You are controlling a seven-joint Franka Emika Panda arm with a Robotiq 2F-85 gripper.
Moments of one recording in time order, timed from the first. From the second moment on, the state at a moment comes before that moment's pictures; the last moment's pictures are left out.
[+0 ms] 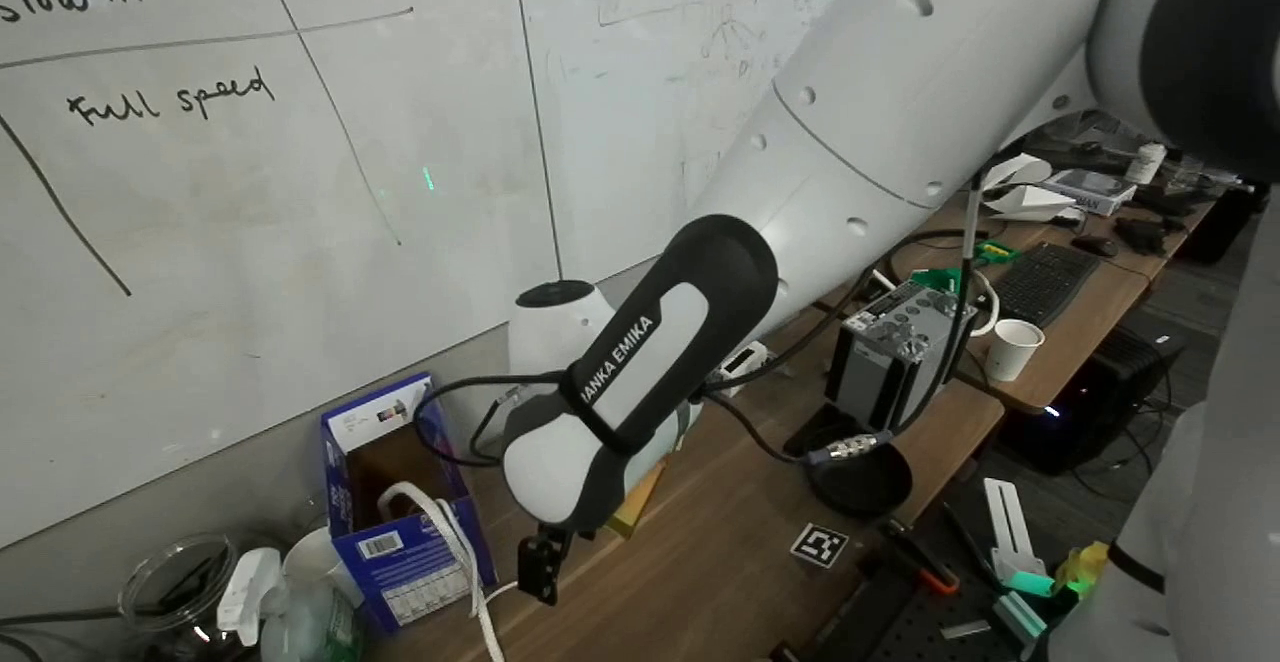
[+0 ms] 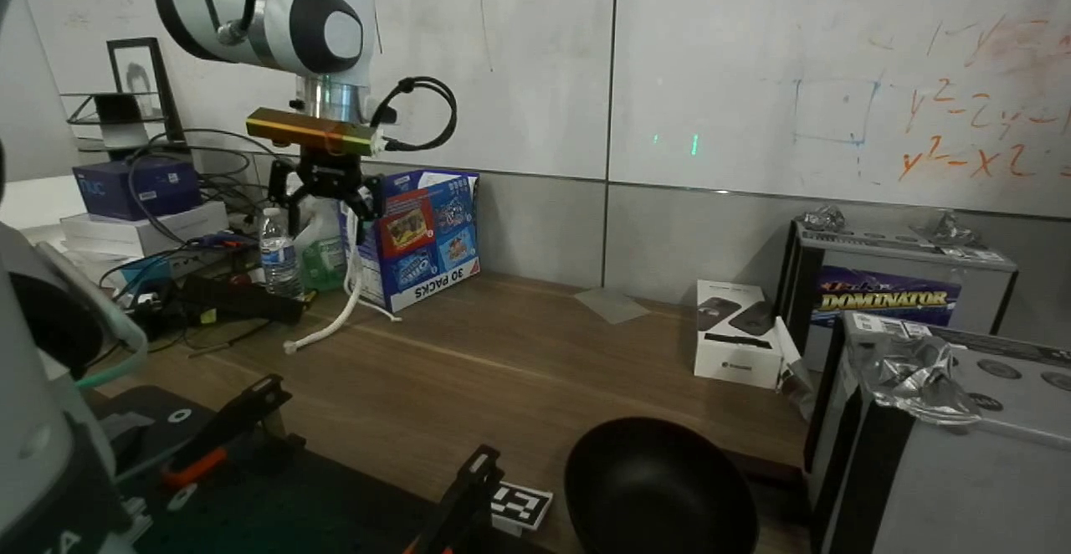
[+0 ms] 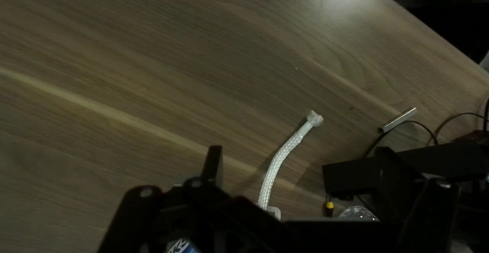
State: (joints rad) arm 0.26 0.24 0.27 -2.38 0.23 2.60 -0.21
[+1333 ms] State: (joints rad) arm 0.27 0.60 0.30 -2.25 0.11 3.24 -0.09
